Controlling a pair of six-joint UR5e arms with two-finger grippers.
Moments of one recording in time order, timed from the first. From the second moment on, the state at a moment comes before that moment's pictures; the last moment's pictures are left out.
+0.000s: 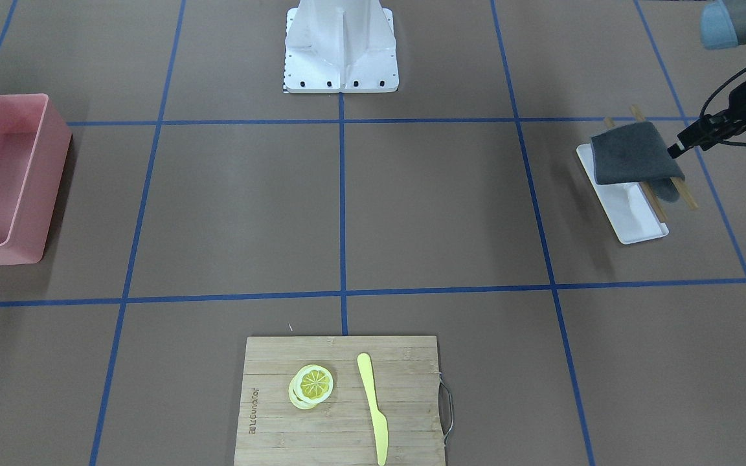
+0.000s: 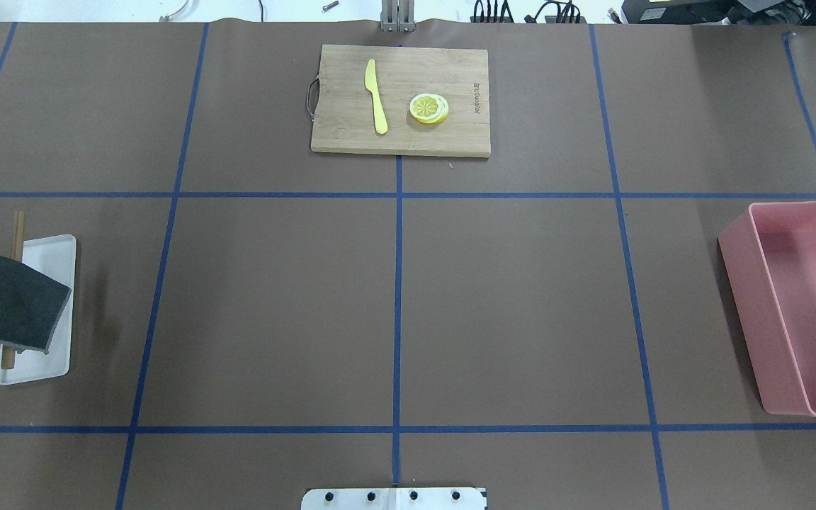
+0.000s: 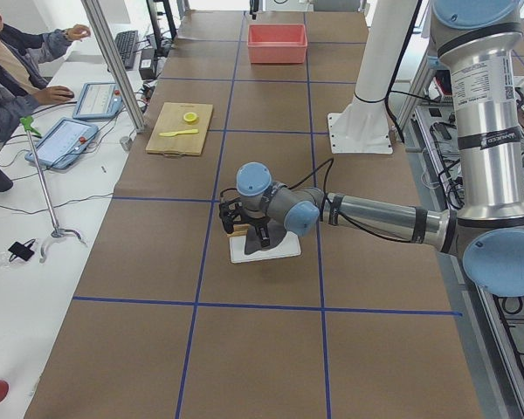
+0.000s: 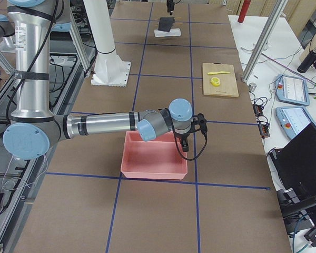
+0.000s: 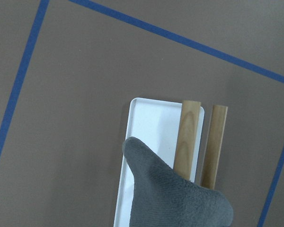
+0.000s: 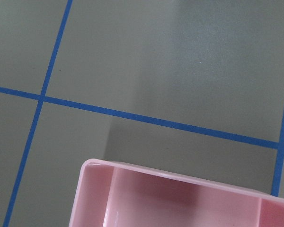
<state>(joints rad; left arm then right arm) -1.18 -1.38 -1.88 -1.94 -2.44 -0.90 1.40 -1.63 1.74 -1.22 2.47 0.25</state>
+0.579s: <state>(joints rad) -1.13 -1.37 -1.89 -1.94 -2.44 -0.90 1.40 -1.63 1.74 -1.22 2.47 0.25</state>
